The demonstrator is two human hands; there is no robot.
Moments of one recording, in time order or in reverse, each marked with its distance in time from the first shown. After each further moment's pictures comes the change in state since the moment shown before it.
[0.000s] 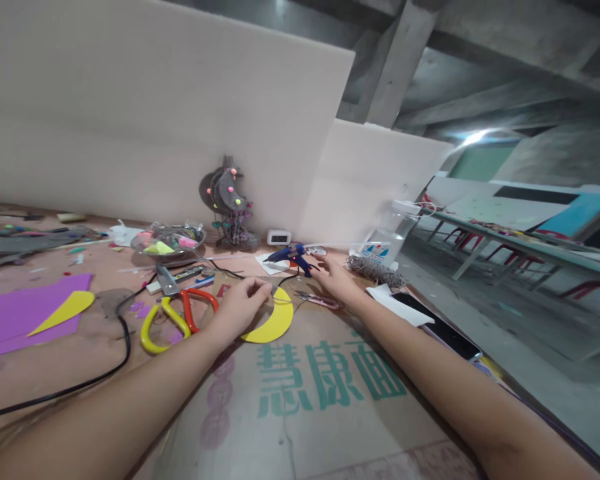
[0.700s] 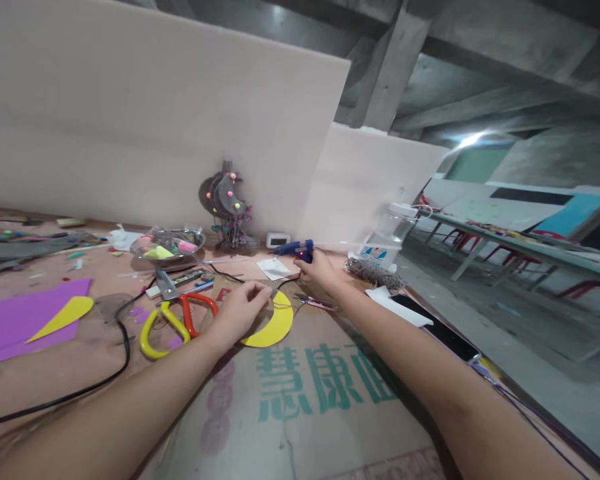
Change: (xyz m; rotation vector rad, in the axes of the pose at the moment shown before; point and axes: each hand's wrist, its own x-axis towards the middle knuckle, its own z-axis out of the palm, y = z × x) left_hand 0.001 -0.005 0.001 0.019 -0.003 0.018; right_hand 0.036 -0.025 0.020 -0.047 0.040 0.065
